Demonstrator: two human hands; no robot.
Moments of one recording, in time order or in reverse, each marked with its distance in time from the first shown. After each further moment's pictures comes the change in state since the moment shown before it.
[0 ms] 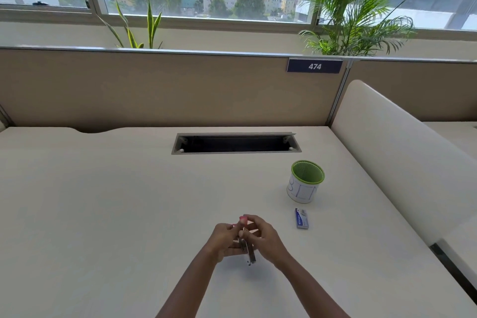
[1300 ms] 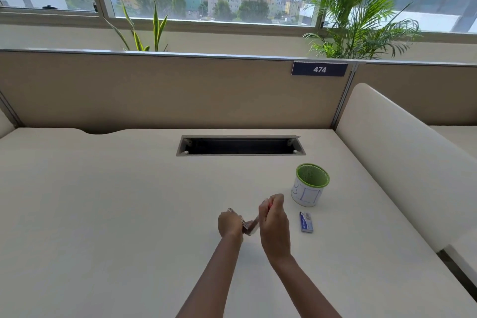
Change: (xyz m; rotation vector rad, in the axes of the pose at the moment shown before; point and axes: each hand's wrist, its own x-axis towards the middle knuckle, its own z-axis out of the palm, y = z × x) left_hand 0.041 0.017 0.023 -0.188 0.513 0.044; right_hand 0.005 -0.036 0.009 -0.180 0.663 -0.268
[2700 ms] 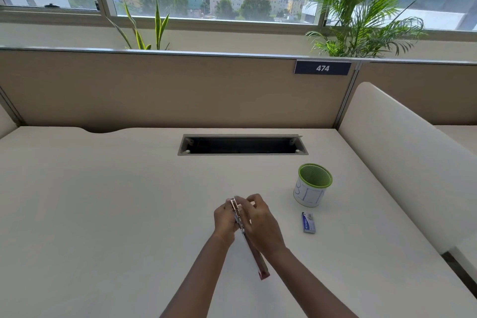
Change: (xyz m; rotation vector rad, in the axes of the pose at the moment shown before) left_hand -0.002 0.012 -0.021 -0.243 -0.176 0.025; right_hand 0.007 0.002 0.013 -0.310 -0.385 -0.290
